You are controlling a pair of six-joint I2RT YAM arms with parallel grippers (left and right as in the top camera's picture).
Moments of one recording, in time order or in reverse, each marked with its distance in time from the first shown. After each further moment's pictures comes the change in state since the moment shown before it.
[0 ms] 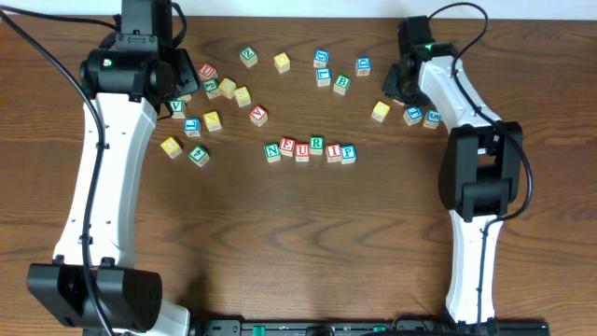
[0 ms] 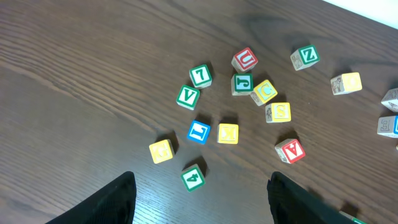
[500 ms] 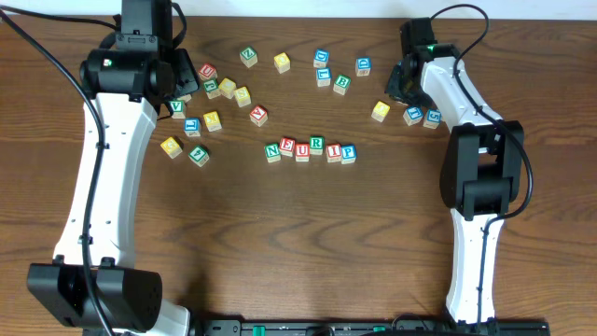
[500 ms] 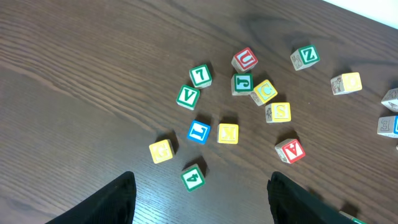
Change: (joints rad) left arm 0.000 0.000 0.000 0.000 0.000 0.000; right arm -0.012 0.009 -0.001 0.004 0.003 -0.035
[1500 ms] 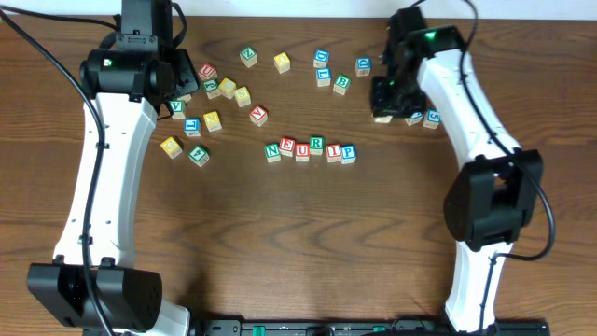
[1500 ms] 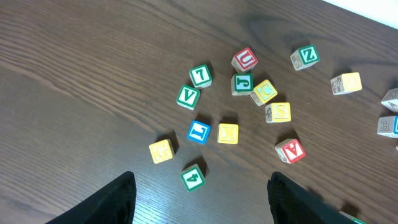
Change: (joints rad) left arm 0.000 0.000 0.000 0.000 0.000 0.000; right arm 0.122 -0.246 -0.003 -0.416 -0.221 -0.234
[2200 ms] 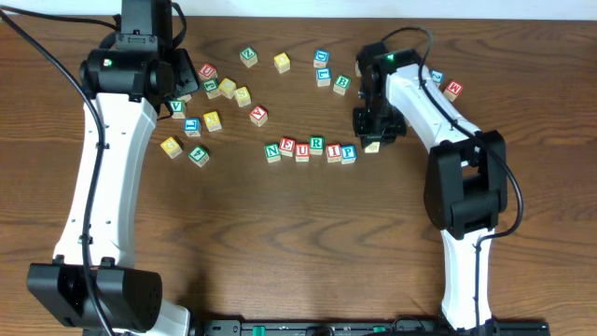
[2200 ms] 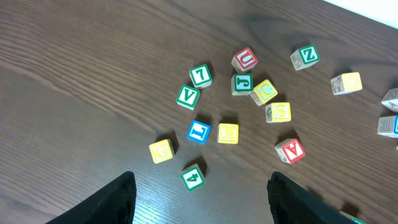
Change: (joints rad) left arm 0.000 0.000 0.000 0.000 0.000 0.000; right arm 0.059 0.117 -0.118 0.033 0.058 -0.006
